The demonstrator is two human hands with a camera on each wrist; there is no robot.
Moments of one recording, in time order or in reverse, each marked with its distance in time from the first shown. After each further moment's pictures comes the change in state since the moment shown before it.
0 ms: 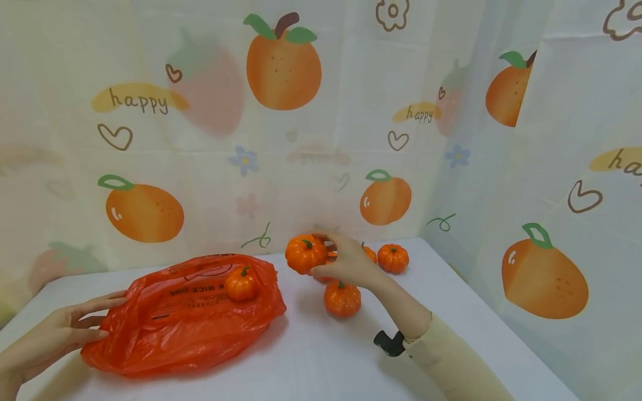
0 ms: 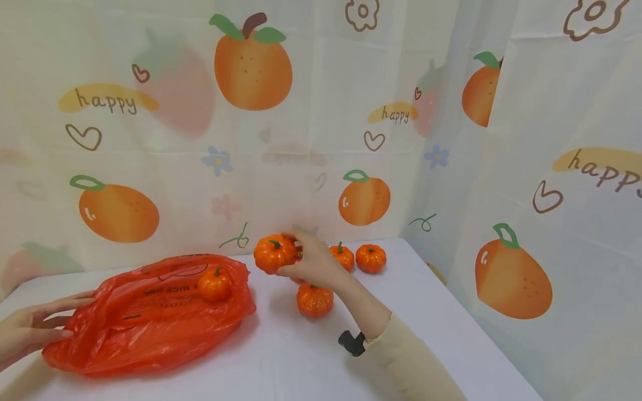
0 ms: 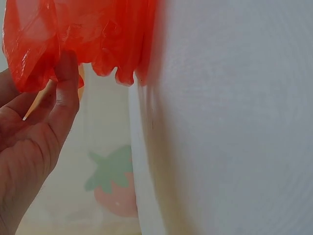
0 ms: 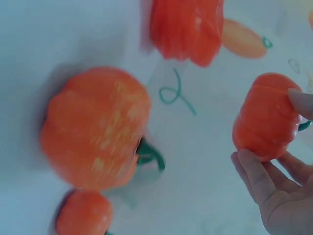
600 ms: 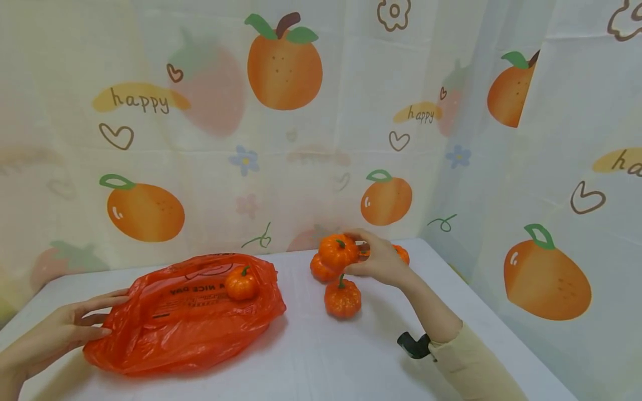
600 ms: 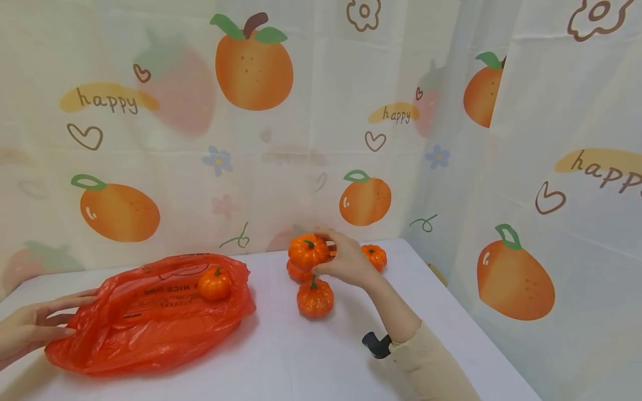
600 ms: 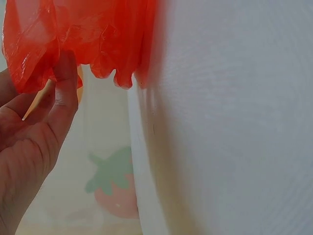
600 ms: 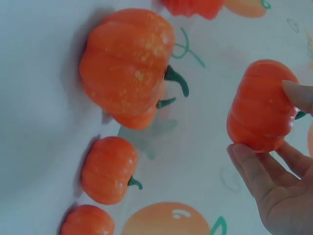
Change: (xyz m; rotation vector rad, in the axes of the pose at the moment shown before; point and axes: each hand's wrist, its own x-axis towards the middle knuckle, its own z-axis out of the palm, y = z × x) left_hand 0.002 0.003 0.001 -0.010 -0.007 0.025; right_hand -0.020 0.036 -0.040 -0.038 0.055 0.021
